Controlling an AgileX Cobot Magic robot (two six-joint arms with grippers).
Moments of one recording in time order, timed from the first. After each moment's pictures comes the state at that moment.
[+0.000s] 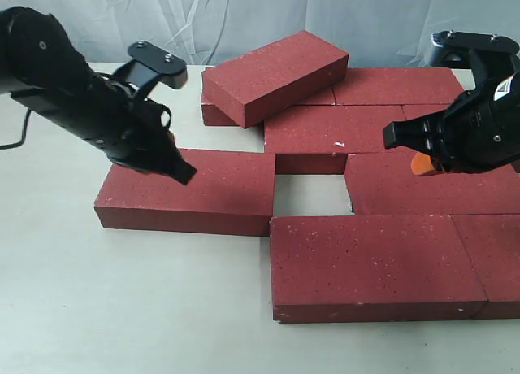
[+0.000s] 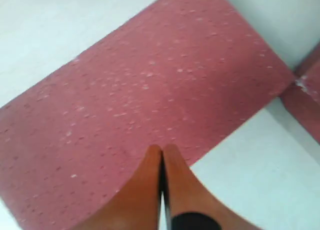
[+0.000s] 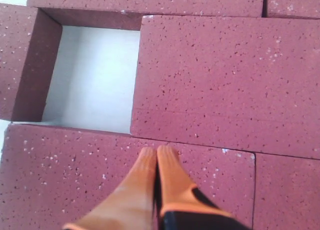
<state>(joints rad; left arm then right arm) -0.43 1.63 -1.02 -0.41 0.59 0.53 0.26 1.37 -0.88 0.18 0.70 0.06</state>
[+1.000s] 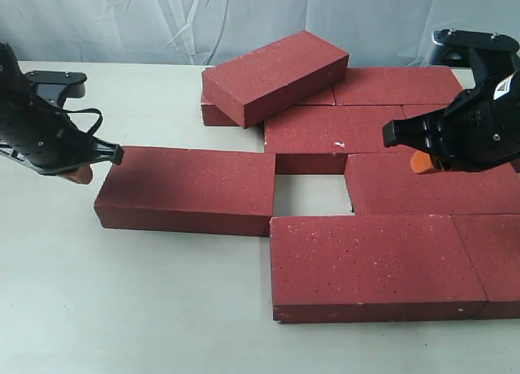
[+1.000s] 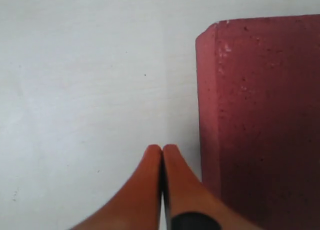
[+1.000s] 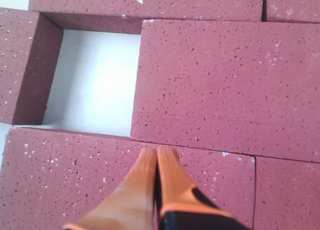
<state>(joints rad) -0.14 1.80 -1.02 -0.15 0.56 0.07 0.26 1.37 -0.88 0.18 0.69 0.06</state>
